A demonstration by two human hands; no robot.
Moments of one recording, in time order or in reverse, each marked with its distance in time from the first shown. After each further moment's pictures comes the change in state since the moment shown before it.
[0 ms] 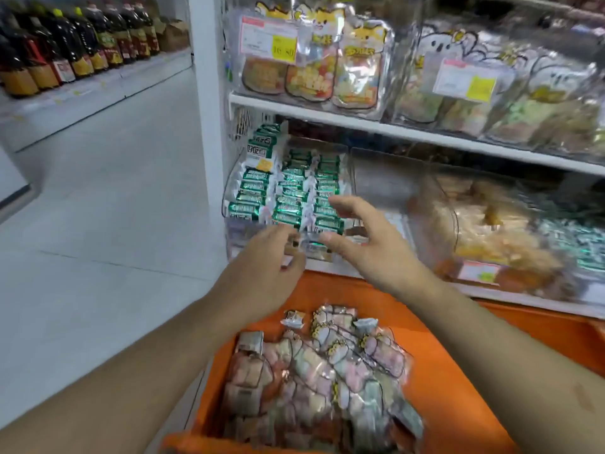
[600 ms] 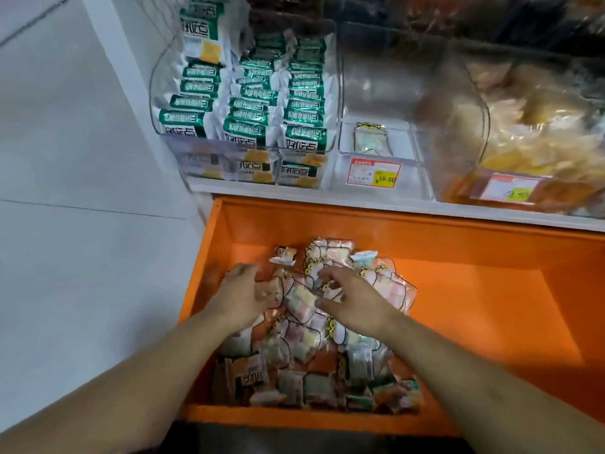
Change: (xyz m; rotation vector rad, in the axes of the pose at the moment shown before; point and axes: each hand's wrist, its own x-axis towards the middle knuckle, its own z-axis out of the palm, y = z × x) left_hand -0.051 -0.132 0.169 0.199 -0.507 -0.450; right_hand -0.102 0.192 0.111 -0.108 -0.422 0.406
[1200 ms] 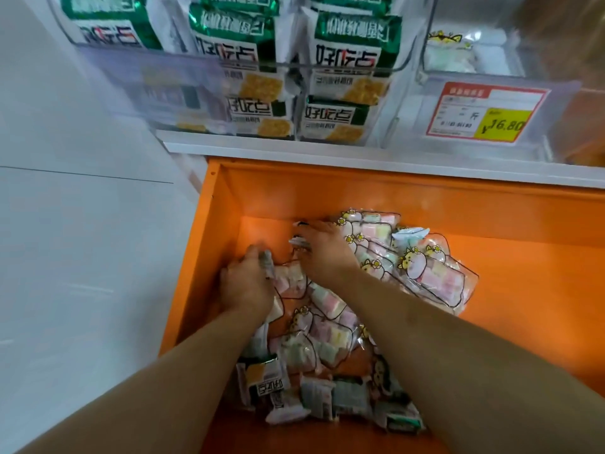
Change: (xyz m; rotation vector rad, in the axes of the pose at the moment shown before) left_hand 0.080 -0.037 0.065 0.006 0.180 -0.392; right_hand 0.172 0.017 0.100 -0.131 0.129 -0.087
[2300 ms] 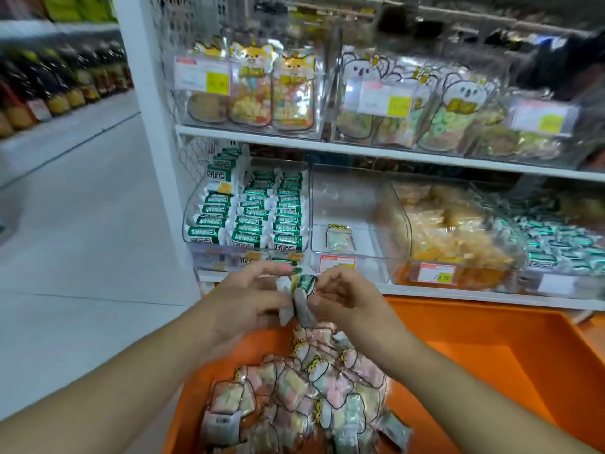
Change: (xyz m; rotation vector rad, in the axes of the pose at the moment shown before) left_hand -0.201 0.082 -0.268 -1.131 -0.522 0.470; right_hand -0.217 -0.130 -0.265 0.853 0.179 -0.141
